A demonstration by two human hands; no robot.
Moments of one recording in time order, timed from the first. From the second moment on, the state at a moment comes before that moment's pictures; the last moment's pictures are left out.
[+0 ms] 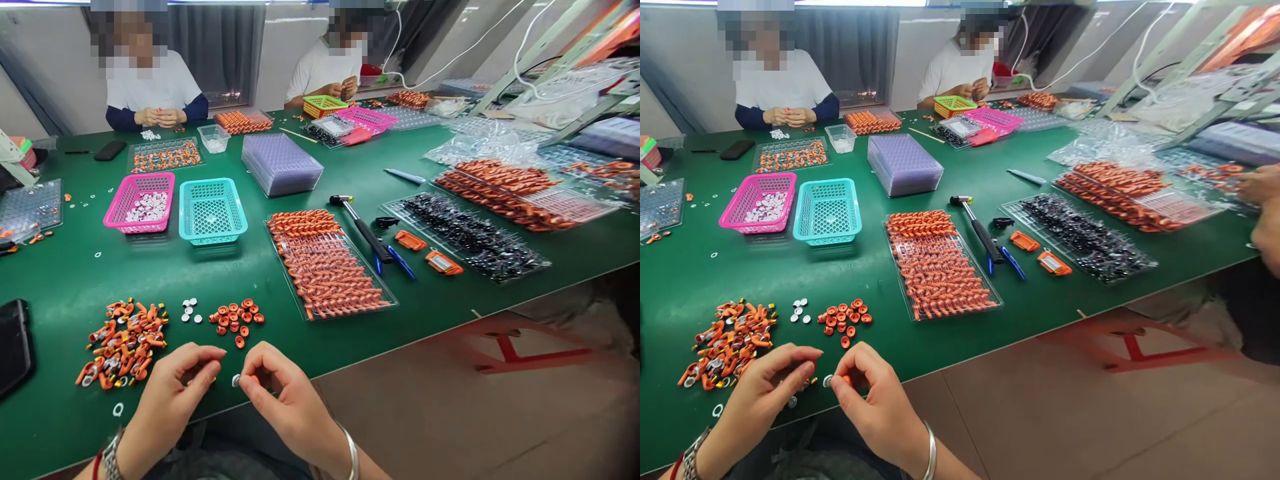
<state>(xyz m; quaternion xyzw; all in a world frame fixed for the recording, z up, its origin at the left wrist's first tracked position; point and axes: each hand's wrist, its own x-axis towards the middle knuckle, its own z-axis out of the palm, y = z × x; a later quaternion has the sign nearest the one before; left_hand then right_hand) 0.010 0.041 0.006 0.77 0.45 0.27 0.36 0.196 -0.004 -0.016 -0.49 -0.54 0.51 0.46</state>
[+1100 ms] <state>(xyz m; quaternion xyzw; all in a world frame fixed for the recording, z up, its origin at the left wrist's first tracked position) -0.002 -0.003 0.007 0.79 0.43 0.38 0.23 0.165 -0.015 0.001 -0.49 -0.62 0.48 0.39</state>
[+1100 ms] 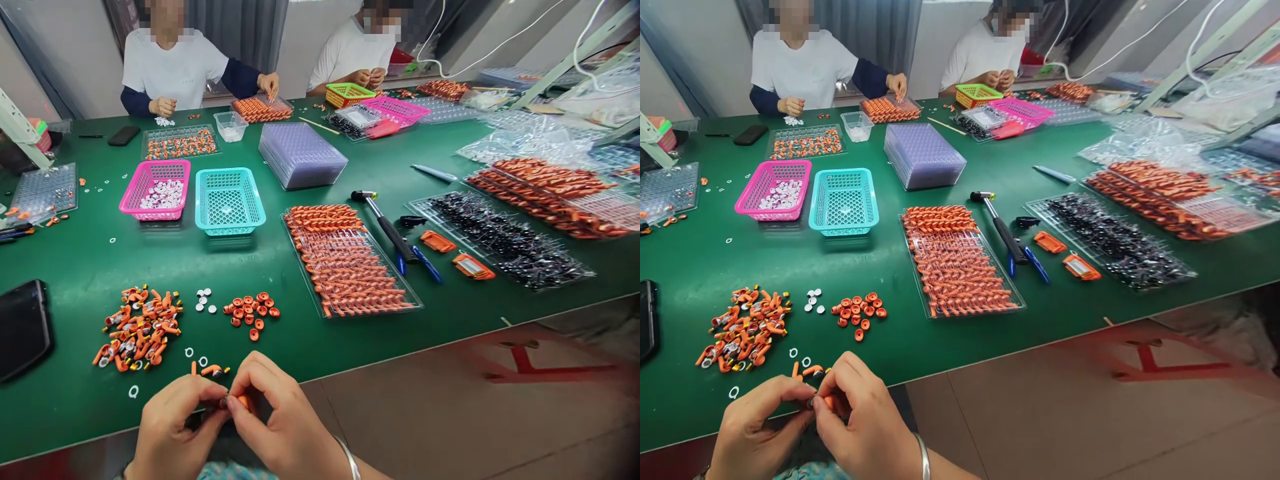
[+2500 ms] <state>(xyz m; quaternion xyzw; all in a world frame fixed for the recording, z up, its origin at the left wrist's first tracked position) -0.001 -0.002 0.002 0.72 0.42 0.42 0.36 0.169 -0.005 -0.022 -0.30 -0.26 0.84 0.38</state>
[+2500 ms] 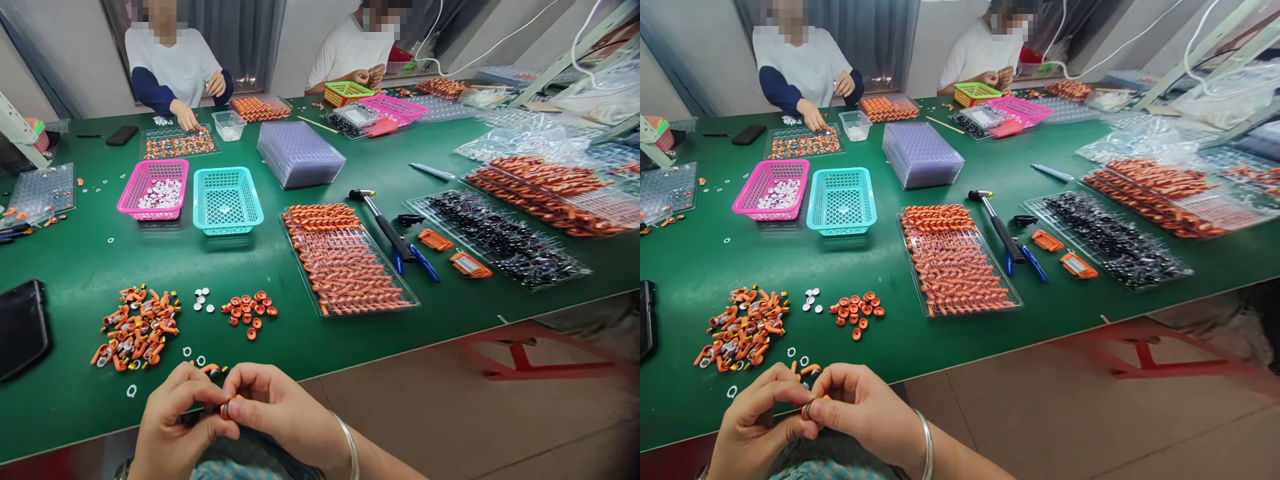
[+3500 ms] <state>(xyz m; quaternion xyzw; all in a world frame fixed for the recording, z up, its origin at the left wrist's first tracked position) -0.015 -0.010 0.002 0.83 0.33 0.40 0.19 0.154 -0.019 -0.046 -0.23 -0.15 0.81 0.51</state>
